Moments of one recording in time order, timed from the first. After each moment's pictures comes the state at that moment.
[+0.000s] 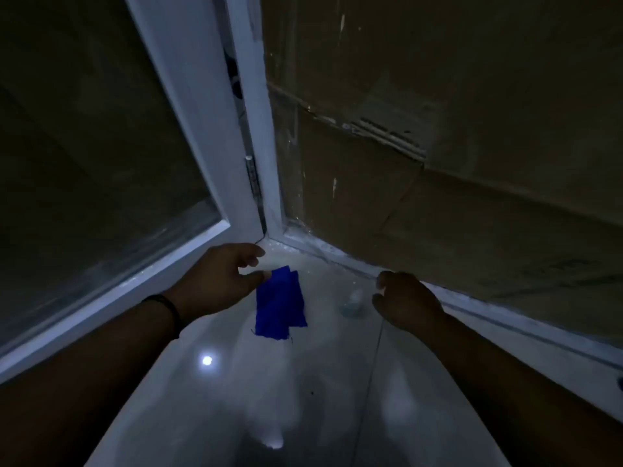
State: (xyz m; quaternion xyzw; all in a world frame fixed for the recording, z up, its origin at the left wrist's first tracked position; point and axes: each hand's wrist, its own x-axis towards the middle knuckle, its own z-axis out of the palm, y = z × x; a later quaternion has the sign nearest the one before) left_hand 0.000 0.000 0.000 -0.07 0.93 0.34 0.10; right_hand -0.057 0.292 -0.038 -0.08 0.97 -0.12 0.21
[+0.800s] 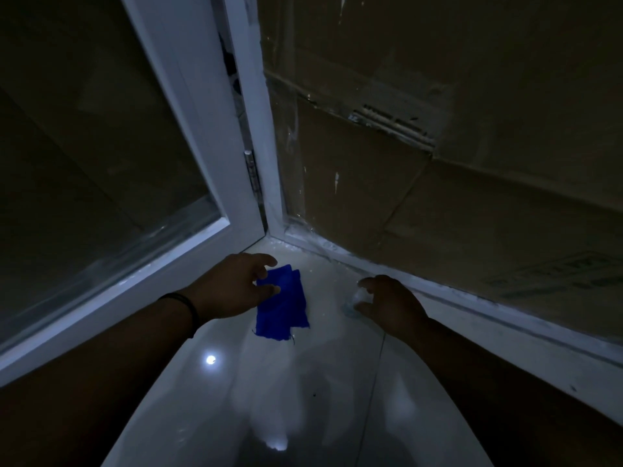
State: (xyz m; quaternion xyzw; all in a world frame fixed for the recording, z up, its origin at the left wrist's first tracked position) left_hand -0.010 0.011 -0.012 -0.03 0.93 0.28 0.22; right_hand -0.056 0.285 -0.073 -0.15 0.94 -0.19 0.22
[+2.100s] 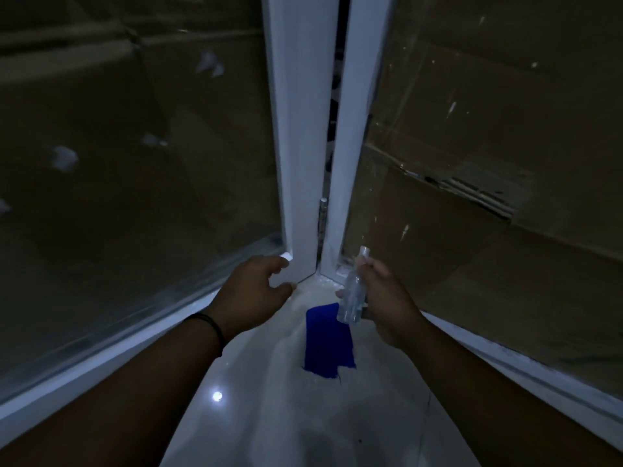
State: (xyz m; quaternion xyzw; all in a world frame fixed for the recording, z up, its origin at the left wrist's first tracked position) left_hand 0.023 -0.039 0.035 -0.13 0.93 0.33 -0.01; right_hand -0.057 0.155 0.019 0.08 0.69 -0.65 0.31
